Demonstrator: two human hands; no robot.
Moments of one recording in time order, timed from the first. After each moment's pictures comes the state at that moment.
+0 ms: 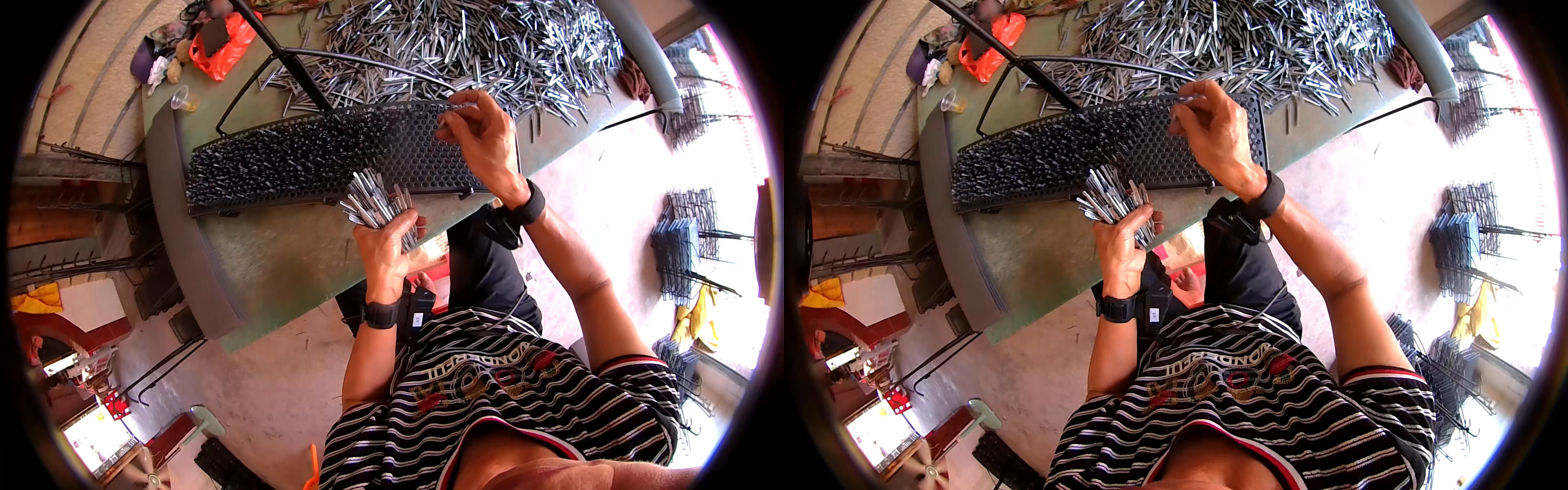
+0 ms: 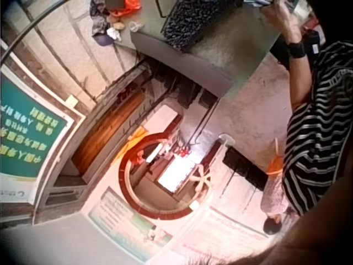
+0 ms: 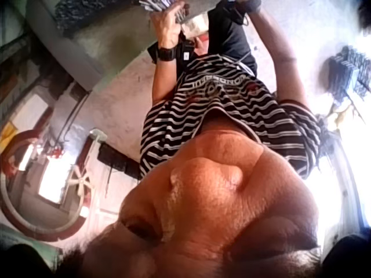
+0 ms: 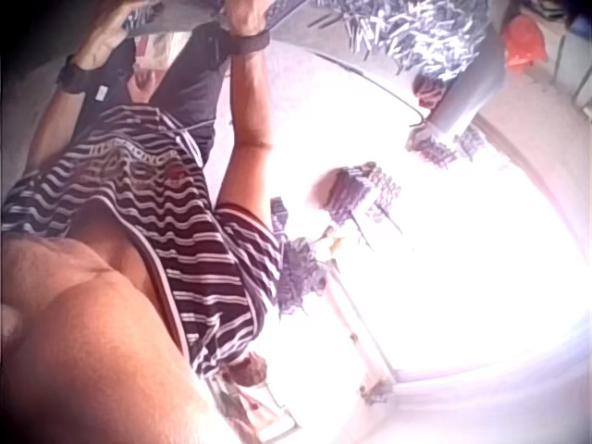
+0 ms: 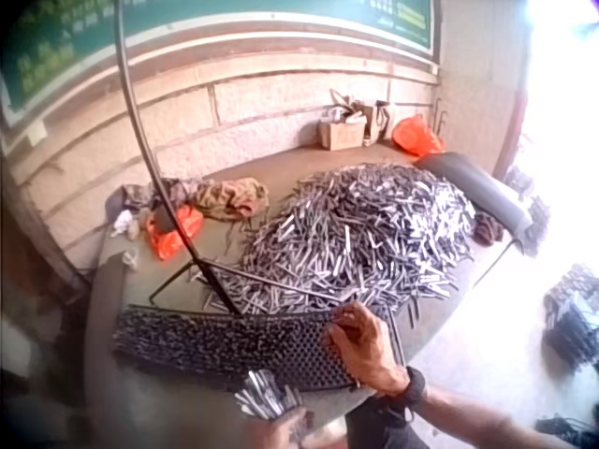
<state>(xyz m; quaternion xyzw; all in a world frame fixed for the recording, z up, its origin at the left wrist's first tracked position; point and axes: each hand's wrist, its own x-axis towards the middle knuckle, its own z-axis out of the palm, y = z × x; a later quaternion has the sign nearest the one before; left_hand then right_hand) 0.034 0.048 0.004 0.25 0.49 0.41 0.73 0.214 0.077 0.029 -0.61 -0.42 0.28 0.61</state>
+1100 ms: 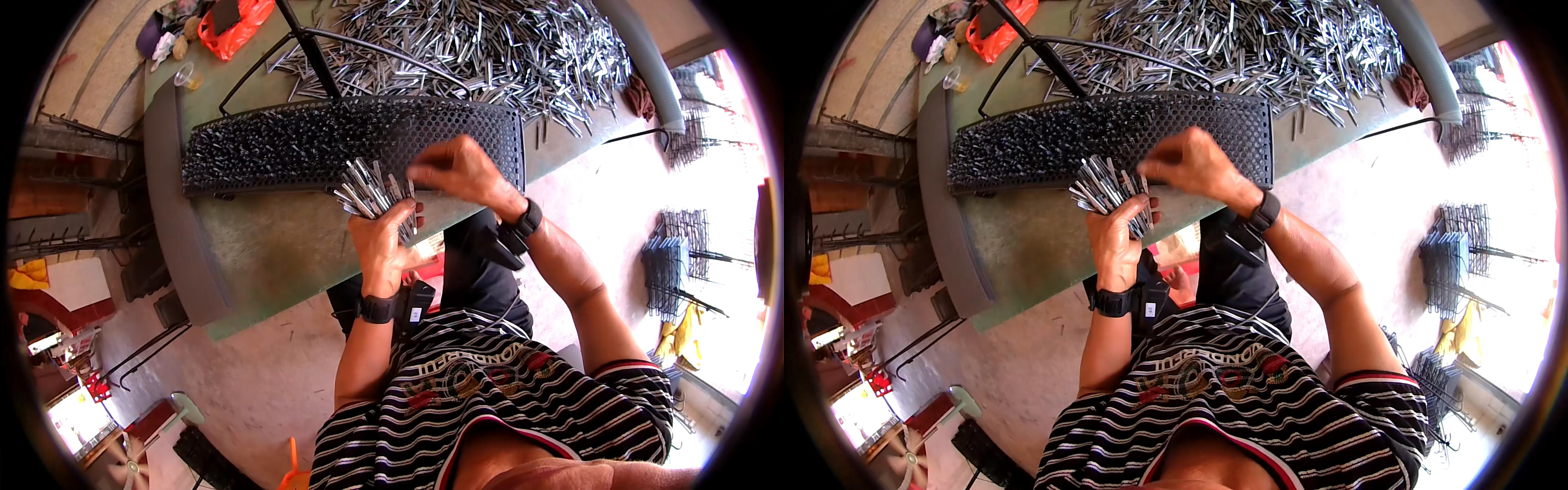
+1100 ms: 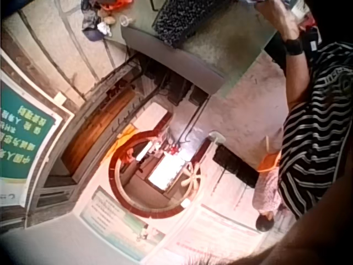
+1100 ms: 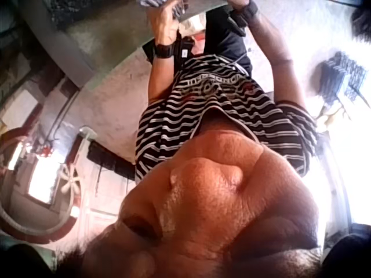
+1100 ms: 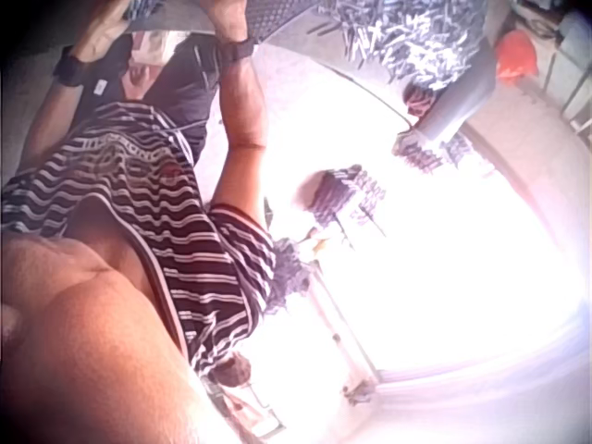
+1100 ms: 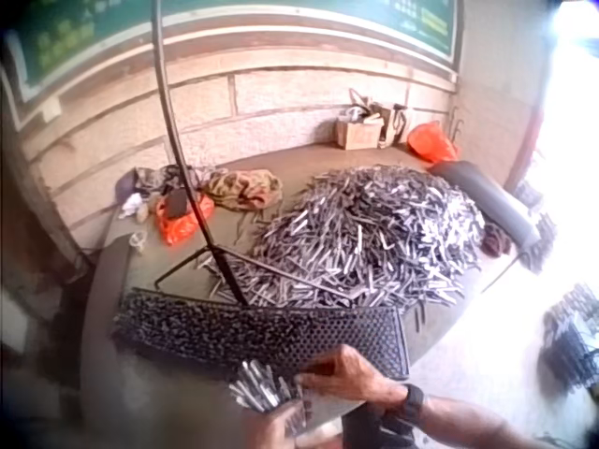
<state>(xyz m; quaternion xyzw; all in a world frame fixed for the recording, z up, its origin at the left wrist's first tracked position) 0.033 0.055 0.004 0.20 0.48 0.45 0.73 0.196 0.072 0.026 -0.60 -0.60 0.38 0.38</state>
